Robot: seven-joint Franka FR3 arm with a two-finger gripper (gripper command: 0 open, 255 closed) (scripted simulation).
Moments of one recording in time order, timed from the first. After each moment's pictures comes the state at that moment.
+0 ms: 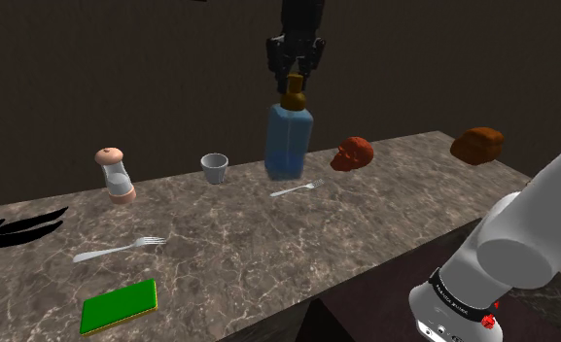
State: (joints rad) arm 0.07 -0.09 0.38 -1.58 0.03 1.49 0.39
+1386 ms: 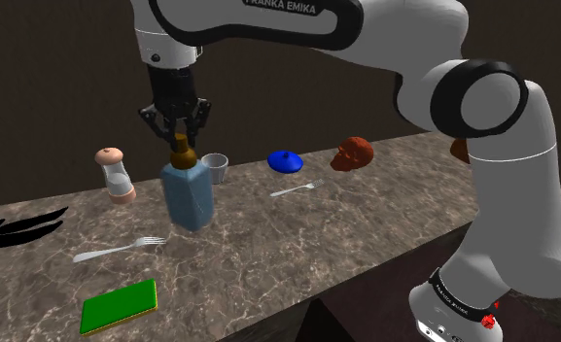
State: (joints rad) arm 0.42 0.61 0.48 -0.99 -0.27 1.54 0.75
